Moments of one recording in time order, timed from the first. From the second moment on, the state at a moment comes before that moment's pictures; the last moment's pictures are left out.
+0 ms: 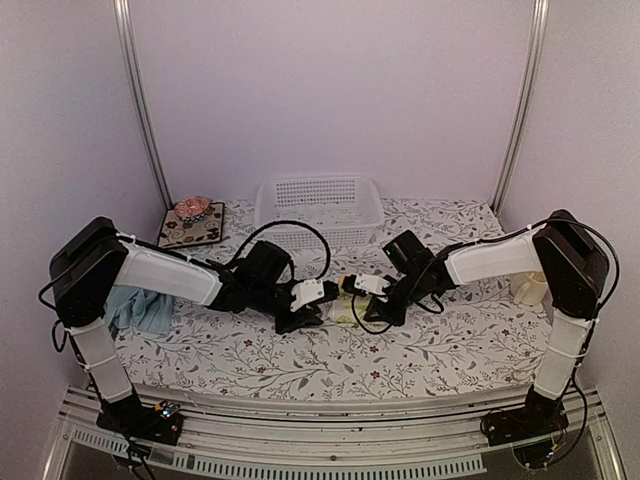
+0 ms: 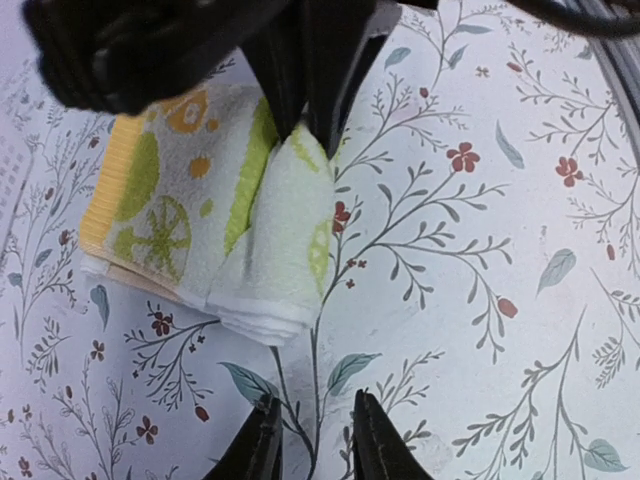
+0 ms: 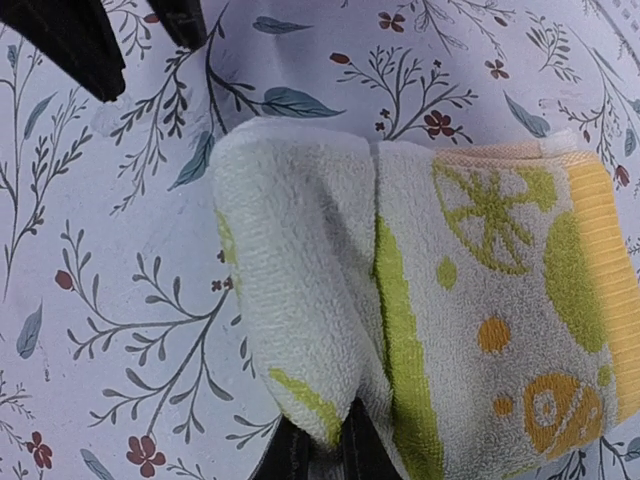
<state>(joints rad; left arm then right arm) -0.83 1.81 0.96 0.04 0.32 0.55 0.72 1.86 1.07 -0.24 -0.31 -0.55</state>
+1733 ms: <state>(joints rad) -0.99 2.03 0.94 0.50 -0.04 0.95 0.61 2.07 1.35 -0.62 -0.70 -0.47</state>
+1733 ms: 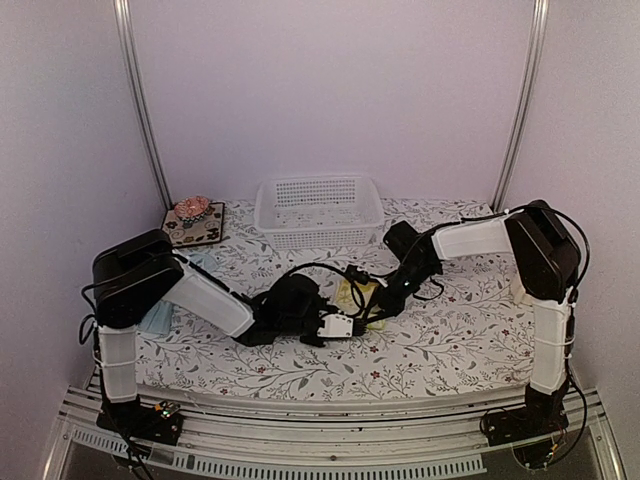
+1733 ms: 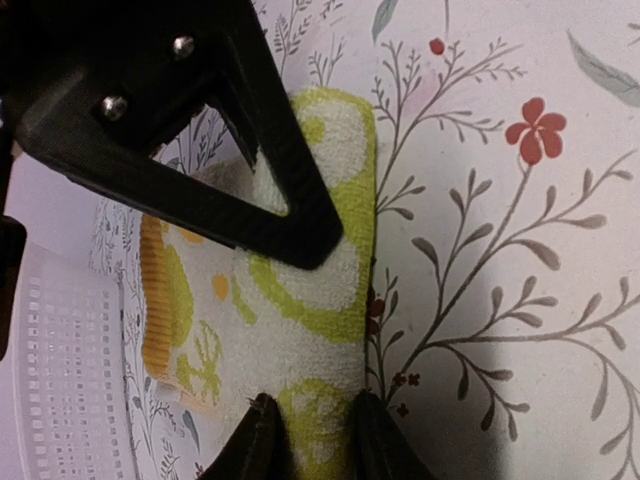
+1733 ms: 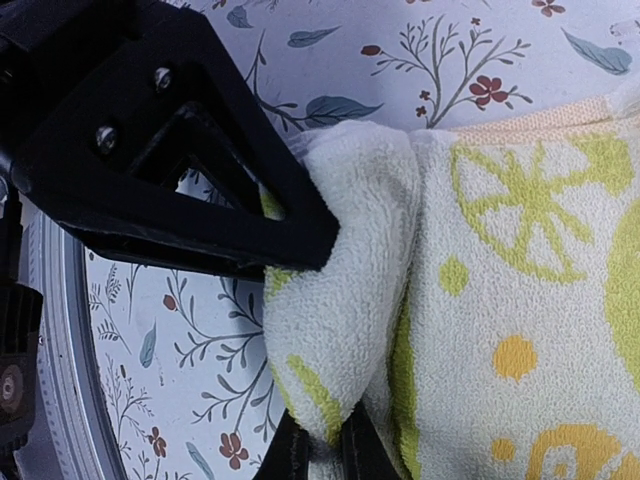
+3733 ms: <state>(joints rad) -0.95 2.09 1.31 -0.16 0.16 0.70 0.55 1.48 0.85 -0.26 -0.41 -0.54</state>
